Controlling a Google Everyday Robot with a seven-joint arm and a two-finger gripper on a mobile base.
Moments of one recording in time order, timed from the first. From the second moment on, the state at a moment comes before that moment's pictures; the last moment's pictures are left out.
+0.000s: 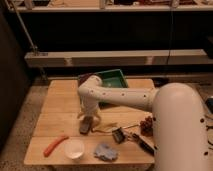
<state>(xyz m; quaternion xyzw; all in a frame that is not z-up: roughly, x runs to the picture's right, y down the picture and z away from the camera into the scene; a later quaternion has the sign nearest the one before) -0.100 0.160 0.854 -0.21 -0.29 -0.62 0.70</state>
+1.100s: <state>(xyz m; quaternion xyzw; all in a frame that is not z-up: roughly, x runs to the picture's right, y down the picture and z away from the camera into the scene) -0.117 0.157 0.861 -0.21 -0.32 -0.63 0.68</state>
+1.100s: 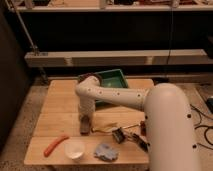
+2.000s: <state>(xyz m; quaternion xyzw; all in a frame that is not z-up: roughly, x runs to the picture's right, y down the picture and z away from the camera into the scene) -0.034 -0.056 0.779 -0.07 -0.28 -0.57 0.77</state>
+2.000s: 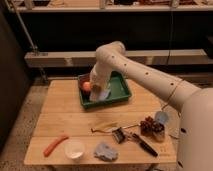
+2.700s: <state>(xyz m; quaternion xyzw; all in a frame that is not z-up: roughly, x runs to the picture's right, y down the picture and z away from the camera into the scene) 0.027 -0.163 0.893 0.00 -0.24 -0.48 0.84</state>
